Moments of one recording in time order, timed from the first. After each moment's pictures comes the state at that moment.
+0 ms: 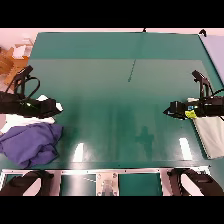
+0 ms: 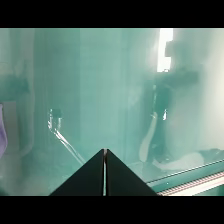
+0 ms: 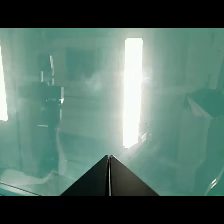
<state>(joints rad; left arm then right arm) -0.02 -0.83 0.94 1.10 -1.36 -1.63 -0.10 -0.82 0.85 -1.09 1.33 1.55</state>
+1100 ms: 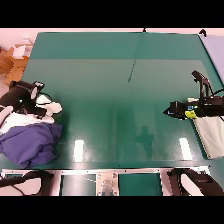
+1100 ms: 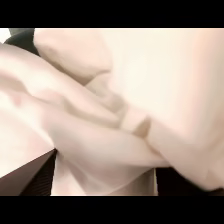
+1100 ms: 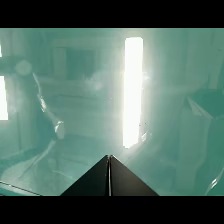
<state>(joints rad) 0.03 -1.42 0.97 2.04 -1.16 -1.65 -0.10 -0.82 0.85 -1.09 1.33 1.55</state>
